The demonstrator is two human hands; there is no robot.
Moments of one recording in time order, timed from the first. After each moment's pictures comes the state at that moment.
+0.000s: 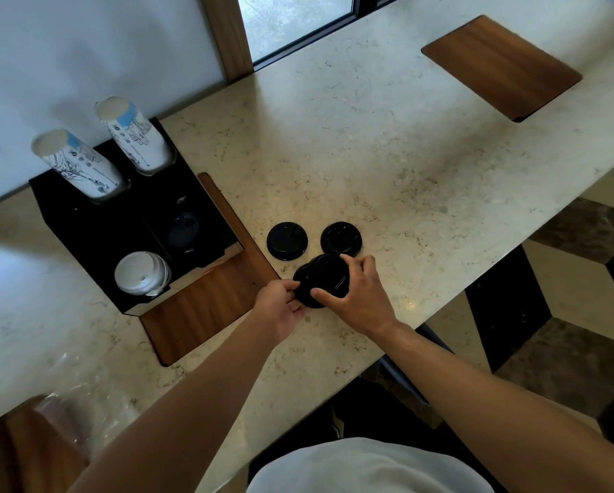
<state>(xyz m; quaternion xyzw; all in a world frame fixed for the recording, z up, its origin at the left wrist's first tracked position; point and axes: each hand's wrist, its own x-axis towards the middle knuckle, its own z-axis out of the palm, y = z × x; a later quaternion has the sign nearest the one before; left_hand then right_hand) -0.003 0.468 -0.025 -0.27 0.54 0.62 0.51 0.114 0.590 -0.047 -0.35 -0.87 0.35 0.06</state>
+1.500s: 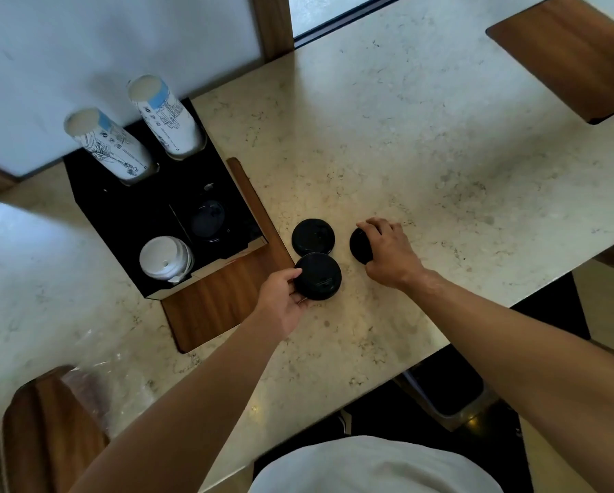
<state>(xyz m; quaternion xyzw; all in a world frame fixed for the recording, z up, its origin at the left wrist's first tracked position) -0.033 0.466 -0.039 -0.34 0.52 0.66 0.43 0.043 0.678 -0.069 -0.23 -0.94 0.23 -0.11</state>
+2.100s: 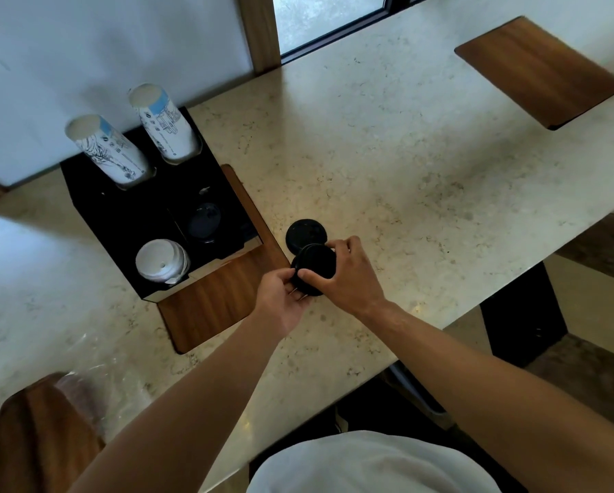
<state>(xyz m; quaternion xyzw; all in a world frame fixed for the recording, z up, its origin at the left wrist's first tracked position) -0.020 0.454 -0.024 -0.29 0.47 0.70 0.45 0.055 0.579 -0.038 -0.29 -0.90 0.32 0.08</state>
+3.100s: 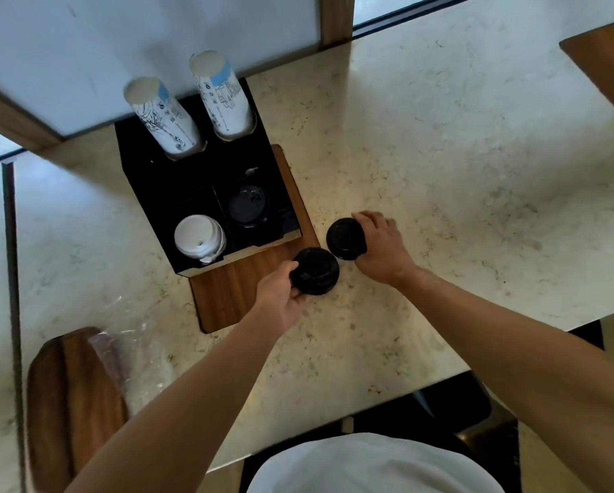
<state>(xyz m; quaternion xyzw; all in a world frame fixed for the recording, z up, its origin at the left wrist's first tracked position) -0.058 0.424 -0.035 -0.40 0.52 0.67 0.35 -0.021 0.630 -0.070 -0.18 -0.94 0.26 -0.09</state>
